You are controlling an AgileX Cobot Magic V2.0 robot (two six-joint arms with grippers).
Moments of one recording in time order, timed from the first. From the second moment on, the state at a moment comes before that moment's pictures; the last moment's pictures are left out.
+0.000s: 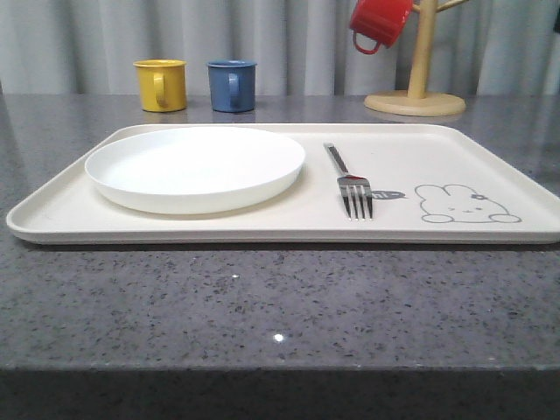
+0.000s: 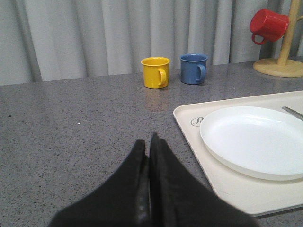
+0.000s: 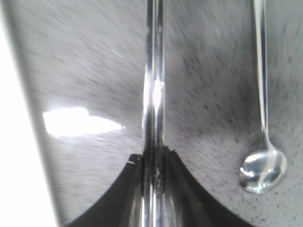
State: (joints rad) left arm -0.12 0.13 -0.35 -0.15 0.39 0.22; right arm 0.01 1.61 -1.45 -0.02 1.23 0.17
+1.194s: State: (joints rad) left arm -0.12 0.13 -0.35 -0.15 0.38 0.22; right arm 0.41 1.85 -1.55 0.03 1.22 0.48
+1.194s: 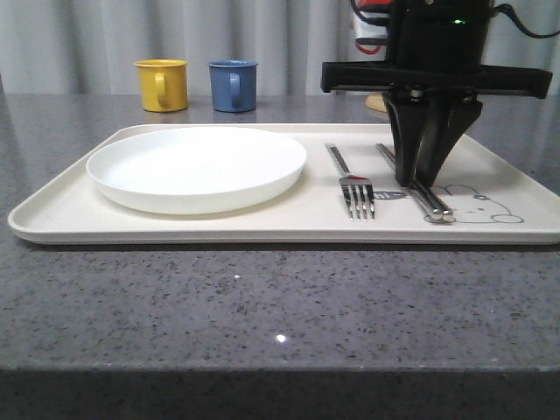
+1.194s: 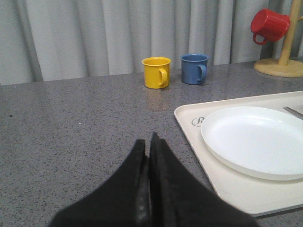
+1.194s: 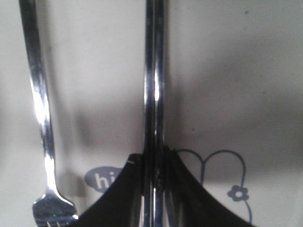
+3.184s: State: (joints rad) left arm -0.12 0.13 -0.35 -0.15 0.38 0.22; right arm -0.19 1.68 -1.43 -0.10 1.20 0.10
